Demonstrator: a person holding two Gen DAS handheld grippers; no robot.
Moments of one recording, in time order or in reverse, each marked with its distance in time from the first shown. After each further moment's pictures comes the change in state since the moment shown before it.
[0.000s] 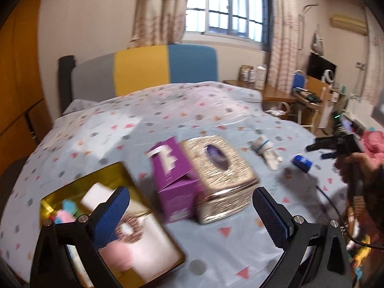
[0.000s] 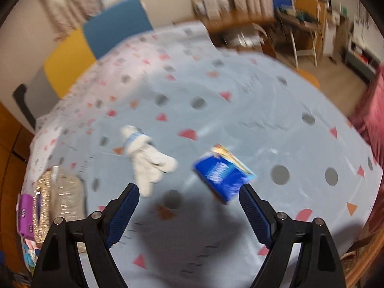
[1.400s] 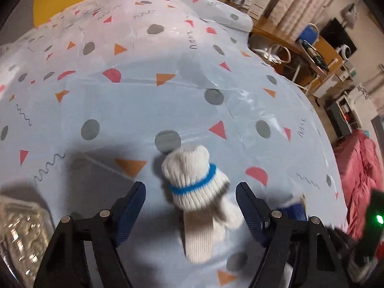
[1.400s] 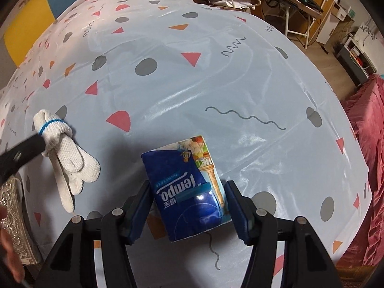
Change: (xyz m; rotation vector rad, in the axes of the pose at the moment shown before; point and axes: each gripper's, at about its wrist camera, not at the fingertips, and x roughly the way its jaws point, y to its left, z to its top) left arm 0.367 -0.201 0.088 -0.161 0.532 -0.145; right arm 0.085 -0.040 0.031 -0.070 0.239 -0.215
